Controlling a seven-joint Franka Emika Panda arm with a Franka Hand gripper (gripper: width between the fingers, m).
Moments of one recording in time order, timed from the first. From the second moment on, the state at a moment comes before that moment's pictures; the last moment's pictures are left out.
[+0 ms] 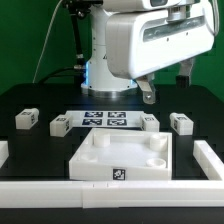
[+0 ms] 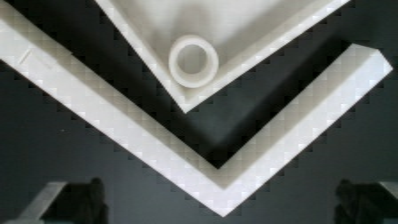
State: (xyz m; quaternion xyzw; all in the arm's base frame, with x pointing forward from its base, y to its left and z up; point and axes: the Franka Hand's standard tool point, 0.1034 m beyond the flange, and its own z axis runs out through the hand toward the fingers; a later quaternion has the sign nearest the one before) arm 0.606 0.069 0.144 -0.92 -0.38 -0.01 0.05
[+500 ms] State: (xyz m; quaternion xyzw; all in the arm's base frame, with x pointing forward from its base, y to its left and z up) arm 0.606 0.069 0.143 -0.92 -0.38 -0.01 0.05
